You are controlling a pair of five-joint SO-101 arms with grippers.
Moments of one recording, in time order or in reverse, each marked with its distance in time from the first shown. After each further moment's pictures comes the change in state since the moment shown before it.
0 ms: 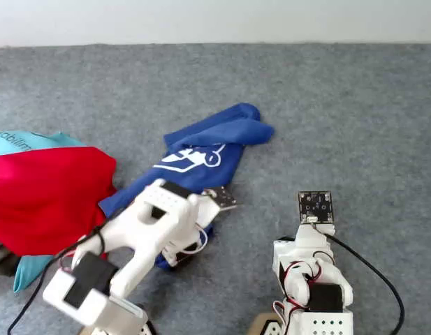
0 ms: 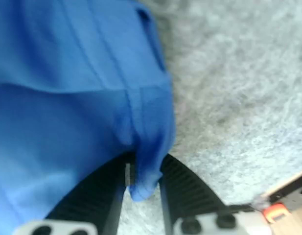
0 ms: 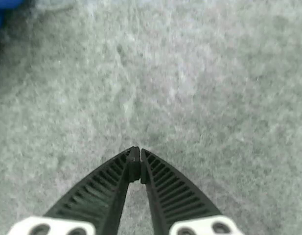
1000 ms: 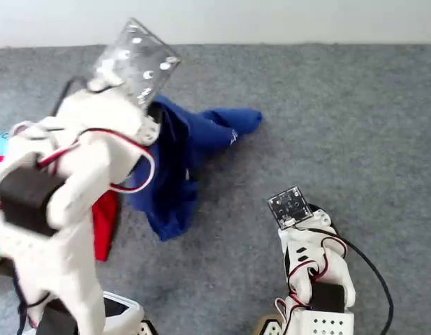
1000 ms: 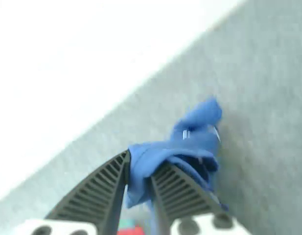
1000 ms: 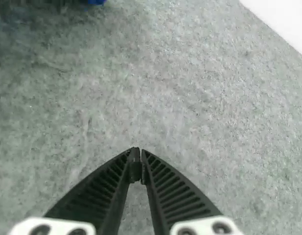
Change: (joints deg) left arm -8.6 -23.6 -76.0 21.1 -0.6; right arm 4.0 0.0 -0.3 -20.3 34.3
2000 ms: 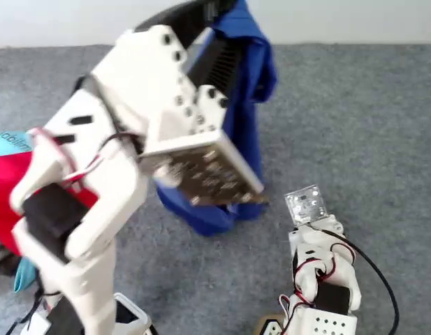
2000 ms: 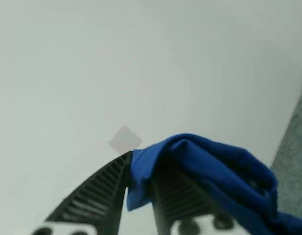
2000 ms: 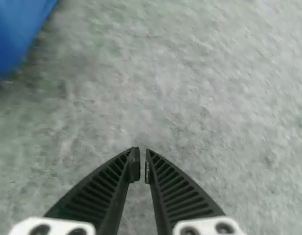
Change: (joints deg) left arm 19.3 4.4 -5.9 -30.8 -29.1; right arm 7.5 0.0 0.3 6.7 -4.0
